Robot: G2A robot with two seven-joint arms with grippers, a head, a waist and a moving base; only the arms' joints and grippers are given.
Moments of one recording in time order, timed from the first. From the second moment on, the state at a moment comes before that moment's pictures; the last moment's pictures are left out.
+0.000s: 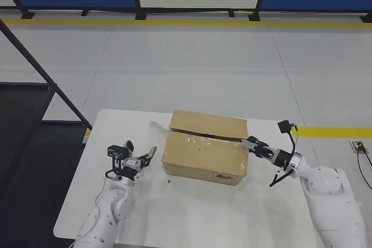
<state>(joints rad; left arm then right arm) 0.95 -1.31 -1.27 -0.99 1.18 -0.24 0.41 -0.86 -1.23 1.53 -1.22 -0.17 -0.51 0.95</state>
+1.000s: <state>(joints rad) 0.94 -1.32 -1.24 -0.99 1.24 -0.24 0.41 -0.99 -1.18 1.52 -1.36 -0.10 -0.41 0.99</state>
